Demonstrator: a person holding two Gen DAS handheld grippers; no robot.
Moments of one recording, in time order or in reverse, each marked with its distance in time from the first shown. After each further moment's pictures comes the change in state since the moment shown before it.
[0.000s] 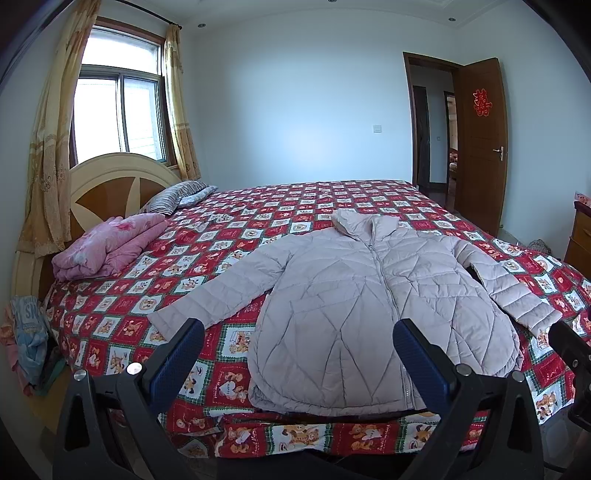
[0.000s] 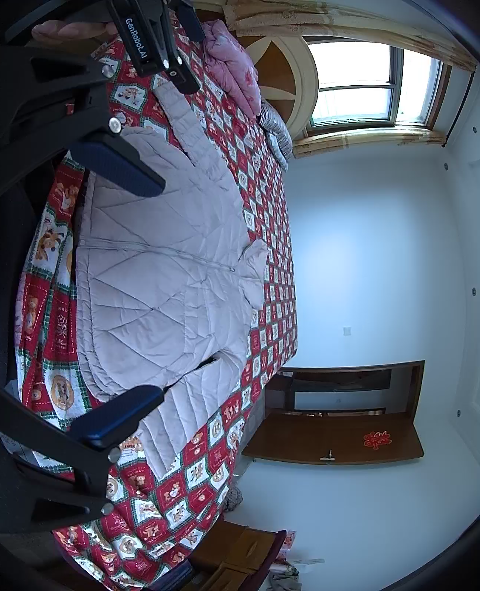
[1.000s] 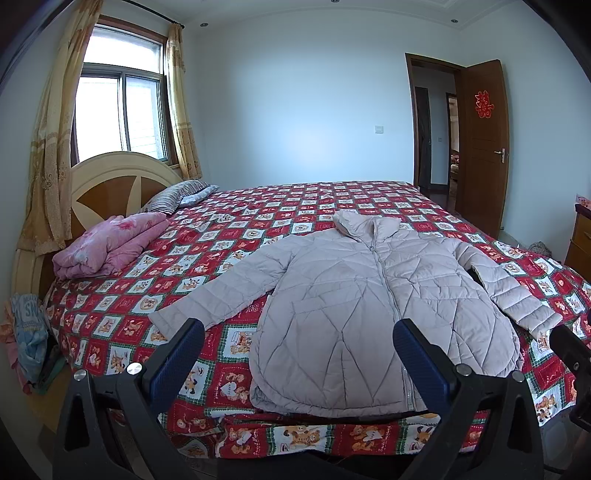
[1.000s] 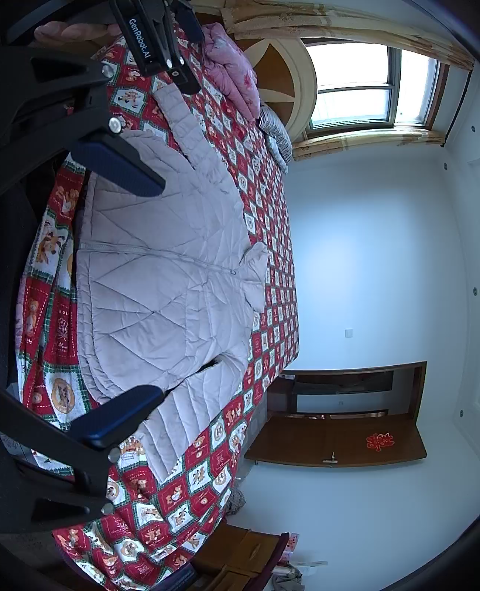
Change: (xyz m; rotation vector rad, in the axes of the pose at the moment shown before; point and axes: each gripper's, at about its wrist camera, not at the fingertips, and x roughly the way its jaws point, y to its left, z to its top) left arm 0.001 0.000 0.000 -0.002 -0.001 0.004; right arm 0.001 0.002 0.000 0.005 0.005 0.006
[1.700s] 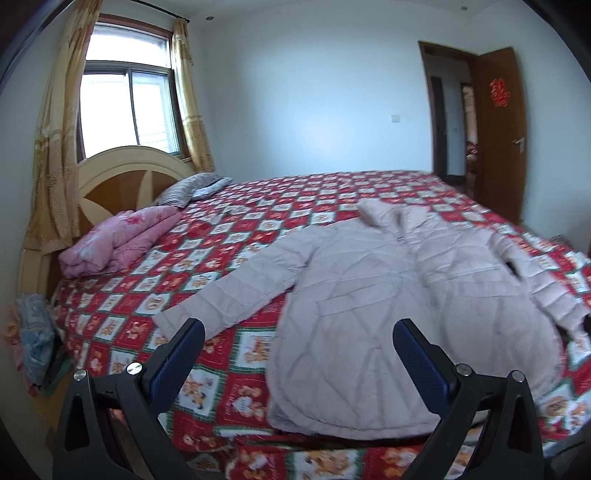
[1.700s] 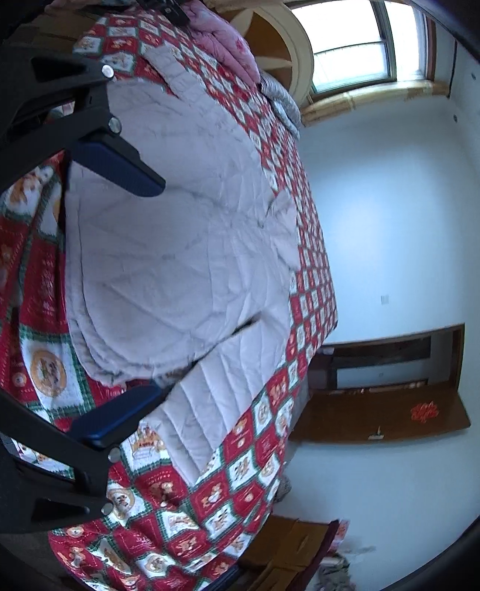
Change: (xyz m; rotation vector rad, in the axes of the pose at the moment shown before) left arm 0.076 0.015 -0.004 0.016 0.035 0.110; right arm 0.092 -0.084 -0.020 0.151 0.141 -0.097
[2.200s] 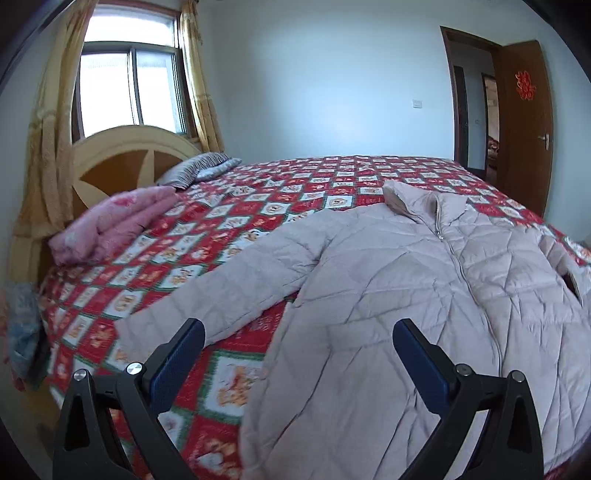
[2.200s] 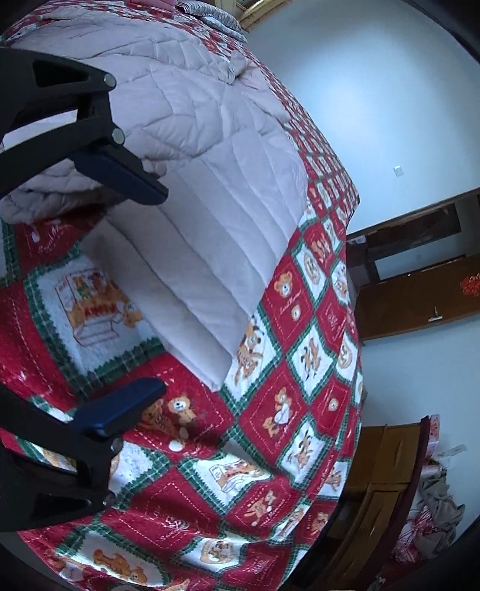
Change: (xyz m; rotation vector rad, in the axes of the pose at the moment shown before) left arm 0.140 -0.012 0.014 -0.057 0.055 0.019; right arm 0.081 -0.148 0.003 0.347 0.134 -0.235
